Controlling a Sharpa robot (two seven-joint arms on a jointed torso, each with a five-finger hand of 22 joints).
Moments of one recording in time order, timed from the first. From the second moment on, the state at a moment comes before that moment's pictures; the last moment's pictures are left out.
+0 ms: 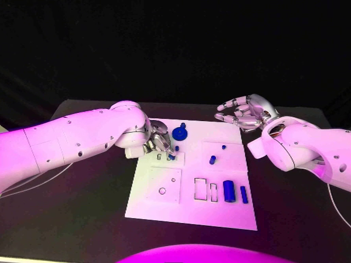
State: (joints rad) left arm 1.29 -0.62 -0.07 1.35 -0.89 0.25 -0.56; left_hand 1.23 -0.19 0.70 0.22 0.19 0.87 0.09 0.64 0.70 1.31 0.00 1.26 1.09 1.47 -0.04 1.54 1.31 0.08 1.34 0.07 1.46 1.30; right arm 1.28 -0.87 -0.13 1.59 -0.59 -0.57 0.07; right_hand 1.41 -0.18 0.18 0.28 0.25 0.90 0.16 0.21 0.36 1.47 0.07 1.48 1.31 1.47 0.00 1.56 1.31 0.01 1.46 0.10 1.50 1.31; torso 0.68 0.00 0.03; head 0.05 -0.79
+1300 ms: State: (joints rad) left arm 1.22 -0.73 -0.08 1.50 -1.10 -0.04 -0.45; left_hand 1.18 -0.23 0.67 0.20 0.39 0.92 0.08 0.64 0.76 1.37 -0.02 1.27 1.13 1.47 -0.06 1.54 1.31 0.08 1.37 0.05 1.48 1.31; right arm 1.27 -0.88 -0.14 1.59 -0.58 -0.57 0.07; right_hand 1.40 -0.18 0.18 0.29 0.25 0.90 0.16 0.21 0.36 1.47 0.07 1.48 1.31 1.47 0.00 1.56 1.31 0.01 1.46 0.10 1.50 1.31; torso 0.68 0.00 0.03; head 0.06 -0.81
